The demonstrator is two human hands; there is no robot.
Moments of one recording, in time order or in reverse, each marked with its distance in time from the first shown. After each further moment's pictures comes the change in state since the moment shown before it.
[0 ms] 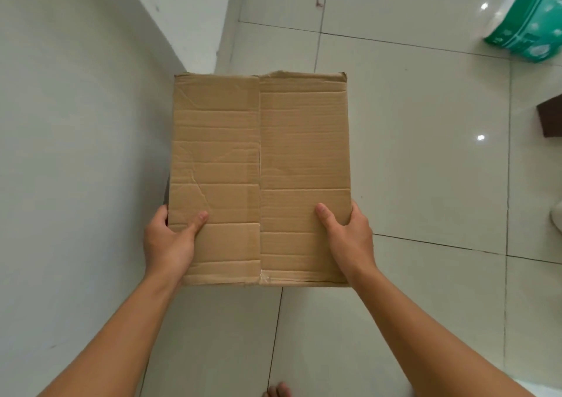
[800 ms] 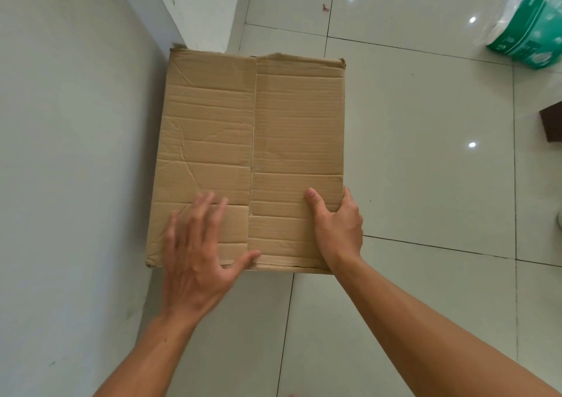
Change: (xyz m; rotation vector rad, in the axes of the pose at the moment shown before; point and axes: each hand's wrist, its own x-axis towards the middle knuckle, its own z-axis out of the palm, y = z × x) left_hand -0.013 -0.027 0.000 0.659 0.005 0.849; right_hand 0.002 -0.027 0.059 -0.100 0.156 -0.010
